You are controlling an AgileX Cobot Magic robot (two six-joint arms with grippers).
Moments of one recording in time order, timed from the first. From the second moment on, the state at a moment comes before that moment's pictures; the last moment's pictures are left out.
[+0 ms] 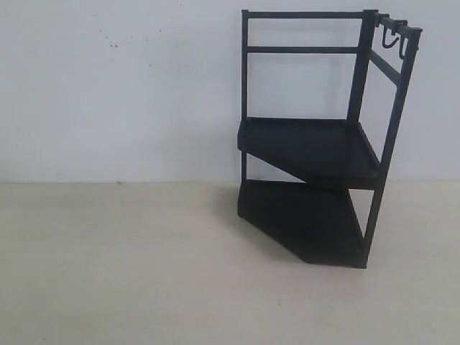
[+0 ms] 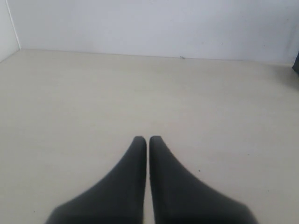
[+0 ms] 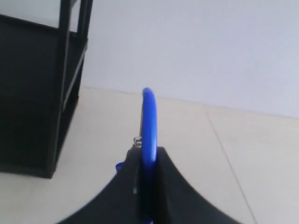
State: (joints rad) left arm -0.03 0.00 0.00 -0.08 0.32 0.05; right arm 0.73 0.80 -0.68 -1.23 0.94 1.13
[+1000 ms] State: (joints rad) left arm -0.03 0.00 0.00 -0.08 0.32 0.05; right arm 0.22 1.12 -1.21 -1.09 0.44 0.68
